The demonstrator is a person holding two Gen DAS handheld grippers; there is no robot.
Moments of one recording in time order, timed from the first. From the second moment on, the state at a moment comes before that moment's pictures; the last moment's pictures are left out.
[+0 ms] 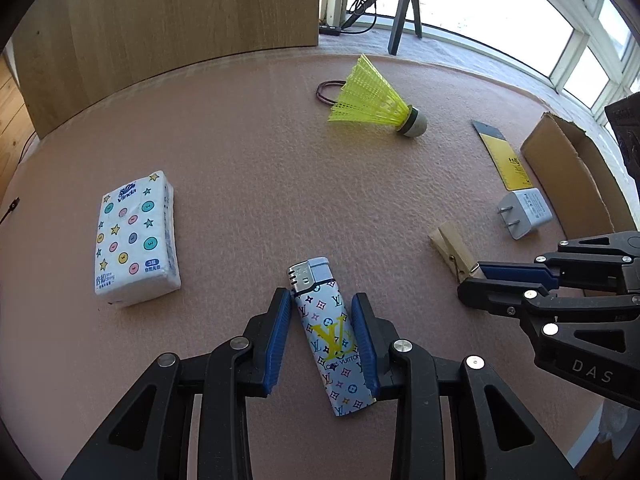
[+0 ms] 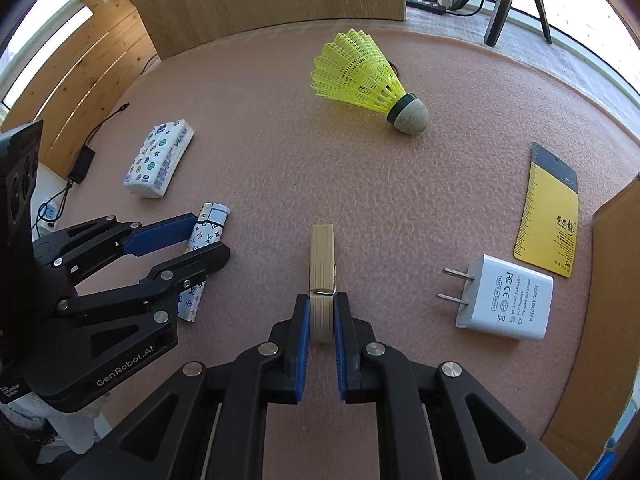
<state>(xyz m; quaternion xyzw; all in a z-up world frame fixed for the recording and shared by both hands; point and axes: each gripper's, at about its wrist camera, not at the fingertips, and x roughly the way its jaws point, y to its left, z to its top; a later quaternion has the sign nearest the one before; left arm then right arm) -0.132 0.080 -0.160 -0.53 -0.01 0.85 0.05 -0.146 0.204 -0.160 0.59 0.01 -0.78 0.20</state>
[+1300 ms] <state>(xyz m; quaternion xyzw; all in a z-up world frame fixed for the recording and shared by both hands) -0.092 0.151 -0.080 -0.48 -0.07 0.86 0.15 -0.029 0.347 -0.072 0.48 -0.11 -0.87 0.08</state>
